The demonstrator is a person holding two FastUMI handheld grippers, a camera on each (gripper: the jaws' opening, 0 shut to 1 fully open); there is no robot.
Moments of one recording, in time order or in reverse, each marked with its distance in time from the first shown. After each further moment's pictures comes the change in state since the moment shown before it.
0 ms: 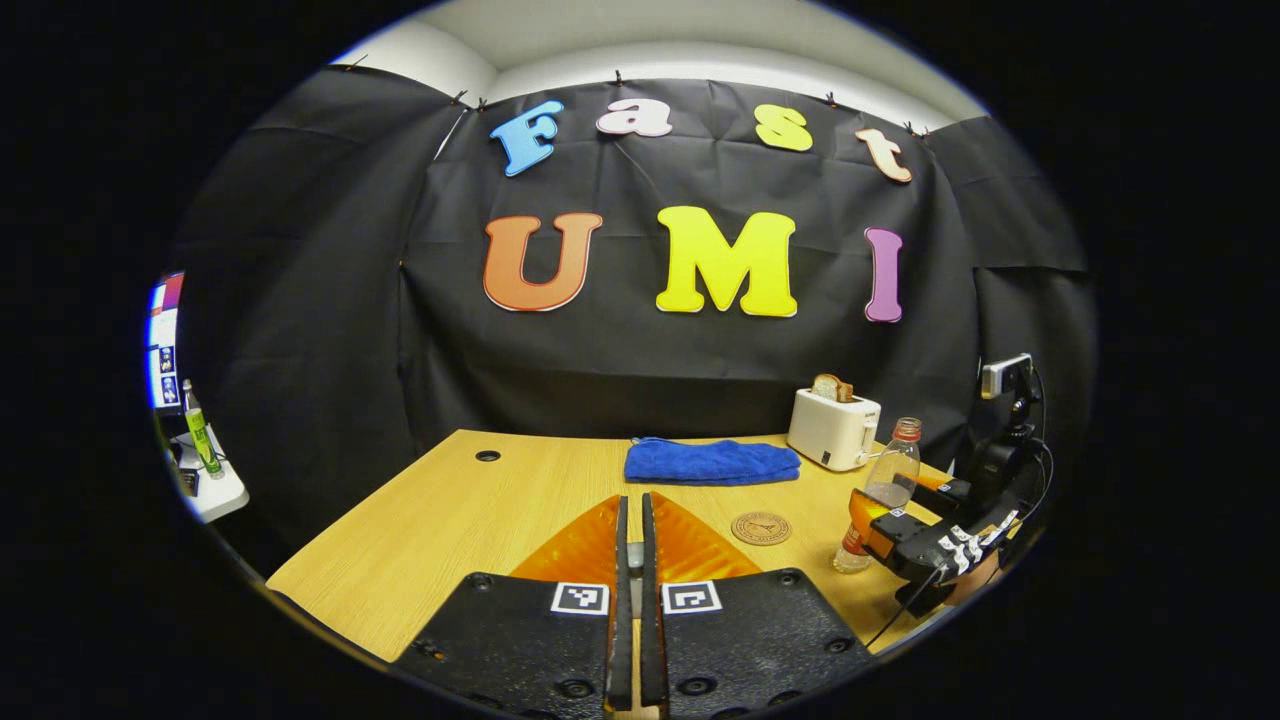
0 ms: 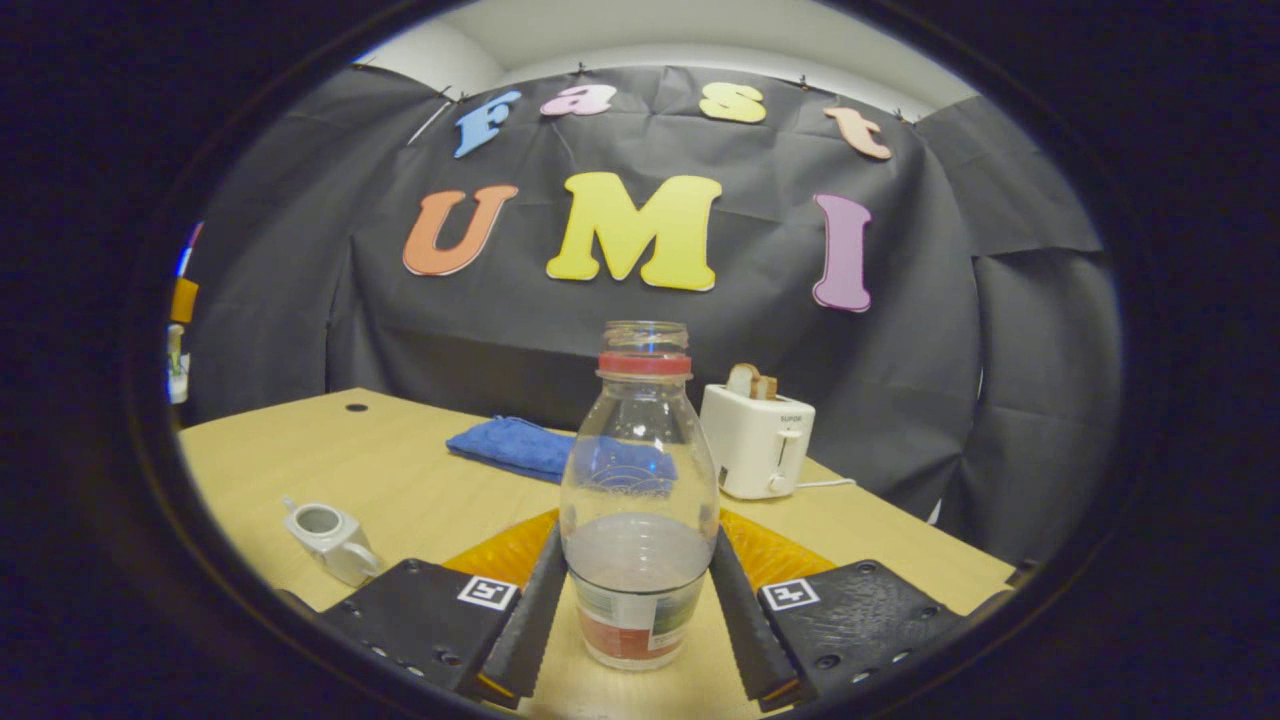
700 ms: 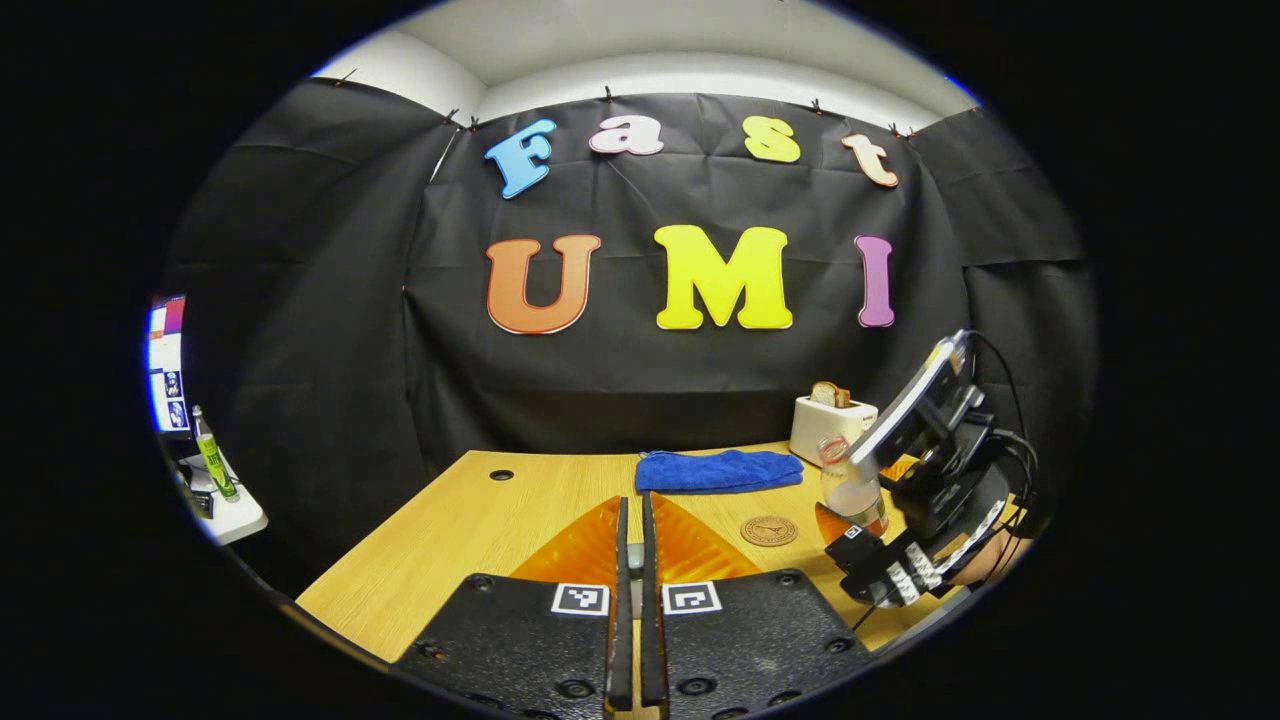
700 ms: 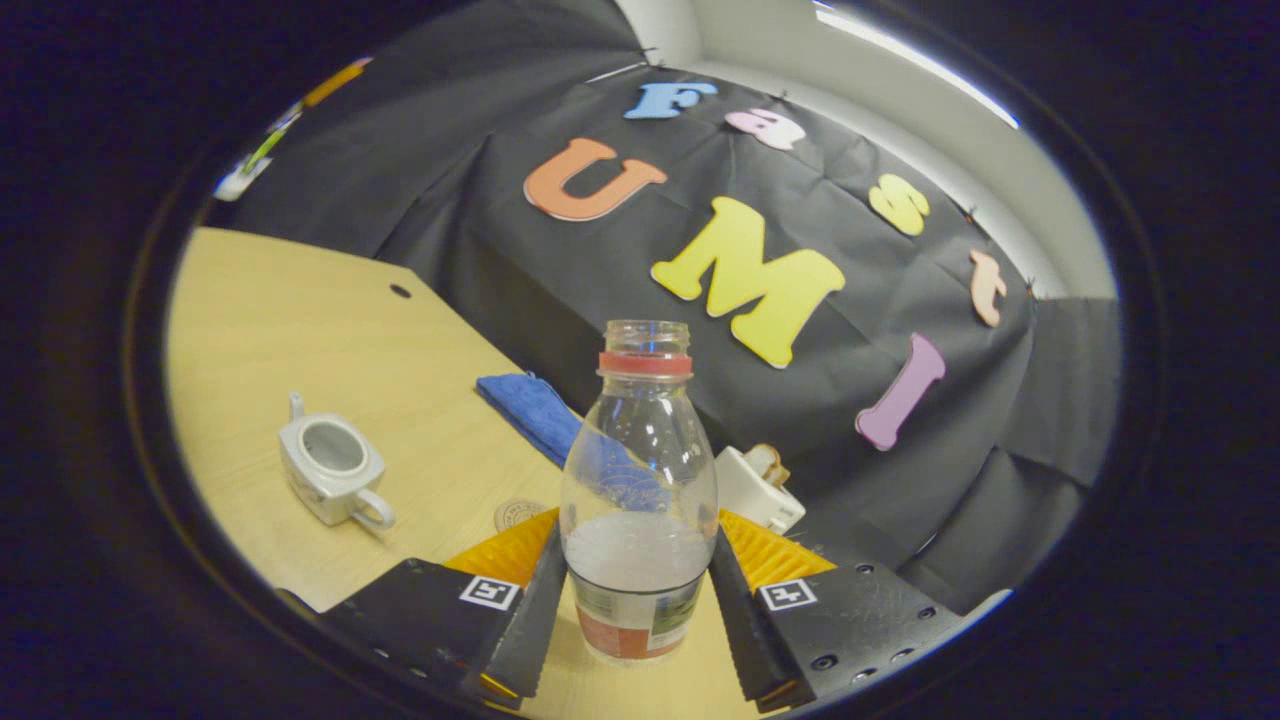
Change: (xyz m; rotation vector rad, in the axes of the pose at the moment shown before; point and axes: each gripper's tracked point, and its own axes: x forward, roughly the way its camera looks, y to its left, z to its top) left arm -0.020 0.020 0.016 0.035 -0.040 -0.002; right arm -0.008 0.066 0.026 -0.608 -0.051 -0.042
